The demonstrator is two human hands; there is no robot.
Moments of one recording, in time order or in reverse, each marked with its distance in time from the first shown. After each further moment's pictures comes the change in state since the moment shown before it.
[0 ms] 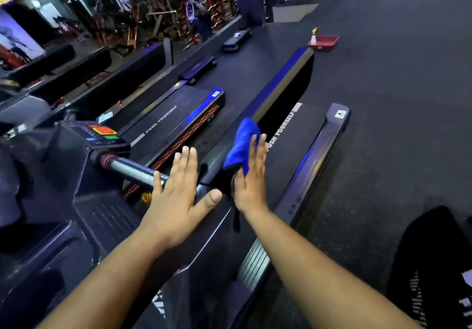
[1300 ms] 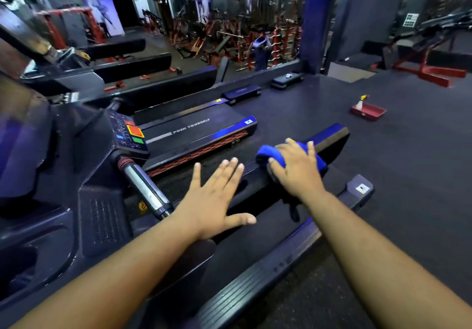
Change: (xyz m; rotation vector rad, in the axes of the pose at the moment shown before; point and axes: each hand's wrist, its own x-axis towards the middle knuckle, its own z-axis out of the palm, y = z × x) left_hand 0.094 0.044 0.005 0.319 0.038 -0.014; right_hand 0.213 -0.001 -0.081 -0.711 -0.423 -0.471
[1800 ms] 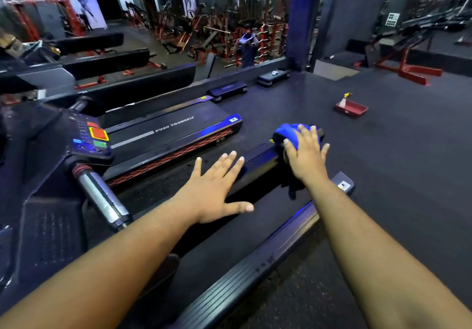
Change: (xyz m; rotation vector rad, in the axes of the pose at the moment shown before) left_hand 0.077 0.031 -0.003 -0.101 -0.098 0.060; right_hand 0.034 0.097 -0.014 0.123 0.034 0.338
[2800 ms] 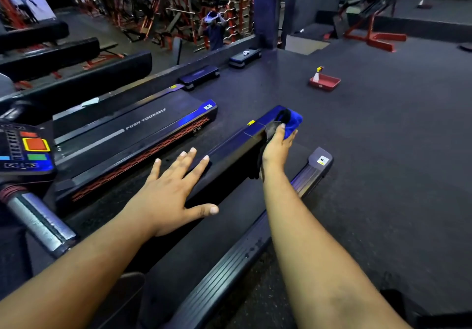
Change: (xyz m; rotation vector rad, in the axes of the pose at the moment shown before) left_hand 0.006 0.002 0.004 0.052 0.025 0.006; right_hand 0.014 0.009 0.043 0.982 0.367 0.652
